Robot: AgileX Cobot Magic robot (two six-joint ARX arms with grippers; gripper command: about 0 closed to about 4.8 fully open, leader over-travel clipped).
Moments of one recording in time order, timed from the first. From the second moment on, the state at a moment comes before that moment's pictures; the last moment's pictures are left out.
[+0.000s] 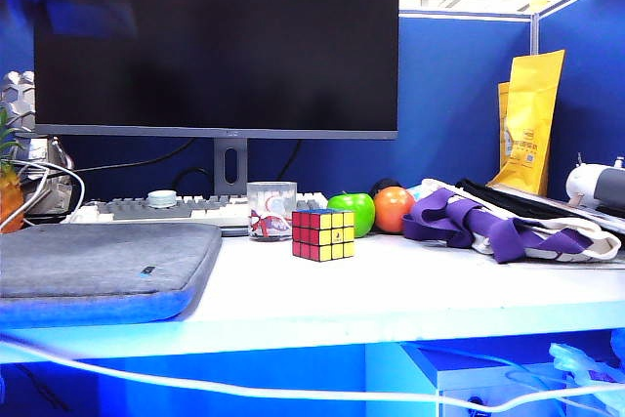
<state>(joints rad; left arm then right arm) -0.07 1.28 0.81 0.27 0.63 0.03 0.23 0.60 0.39 0.13 -0.13 0.13</state>
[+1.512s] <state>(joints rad) -0.24 2.19 1.64 -0.07 0.67 0.39 0.29 1.78 1.19 -0.14 -0.58 0.13</state>
